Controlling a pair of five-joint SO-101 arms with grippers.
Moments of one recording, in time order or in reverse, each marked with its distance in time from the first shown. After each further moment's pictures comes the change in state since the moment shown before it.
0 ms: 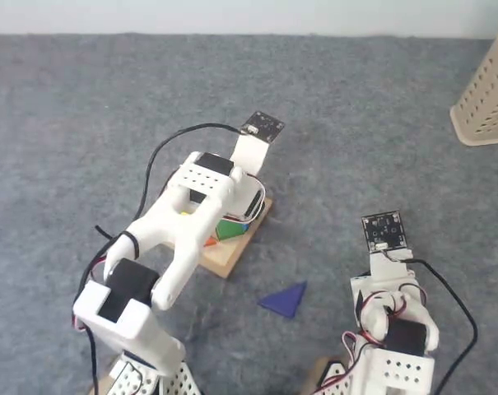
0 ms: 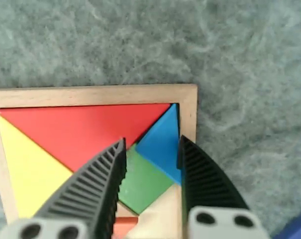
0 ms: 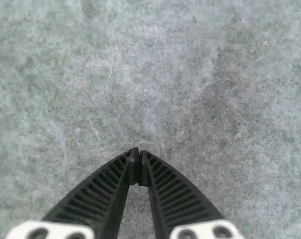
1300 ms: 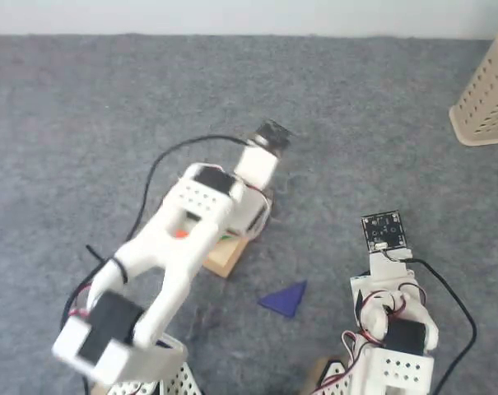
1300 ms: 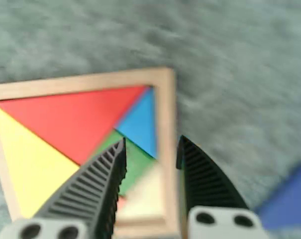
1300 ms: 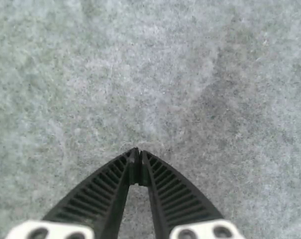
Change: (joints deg) left arm 4.0 -12.3 7.8 2.0 -2.5; right arm 0.0 0.0 0.0 0.0 0.0
